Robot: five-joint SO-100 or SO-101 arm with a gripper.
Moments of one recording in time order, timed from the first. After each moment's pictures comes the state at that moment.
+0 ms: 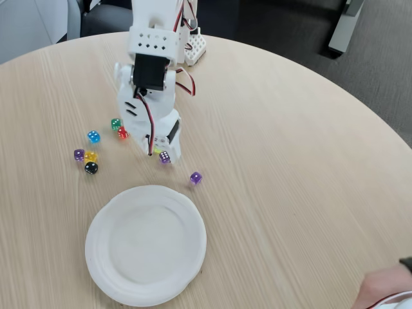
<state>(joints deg) 7.9 83.5 107.1 61.8 17.9</state>
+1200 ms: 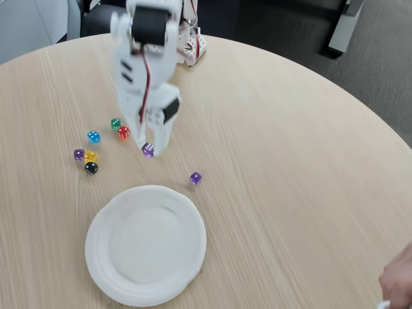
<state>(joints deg) 7.8 102.7 107.1 62.1 29.3</state>
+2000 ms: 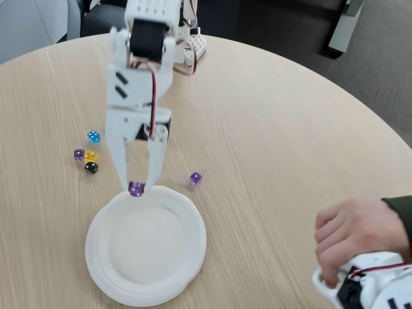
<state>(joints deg) 8.3 93.3 107.1 34.2 2.4</state>
